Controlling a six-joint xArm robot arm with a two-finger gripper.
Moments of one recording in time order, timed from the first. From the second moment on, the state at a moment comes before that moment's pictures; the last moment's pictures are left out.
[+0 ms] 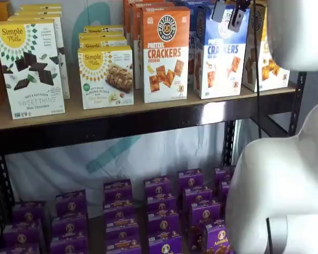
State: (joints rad) arm -0.30 -0.35 -1.63 0.34 1.99 -1.72
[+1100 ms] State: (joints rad) arm -0.34 -0.51 -1.41 0.56 1.62 -1.70
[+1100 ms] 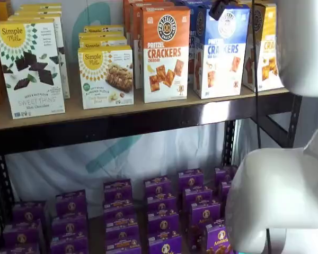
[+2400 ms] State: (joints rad) arm -0.33 -0.24 -1.63 0.39 1.61 -1.78
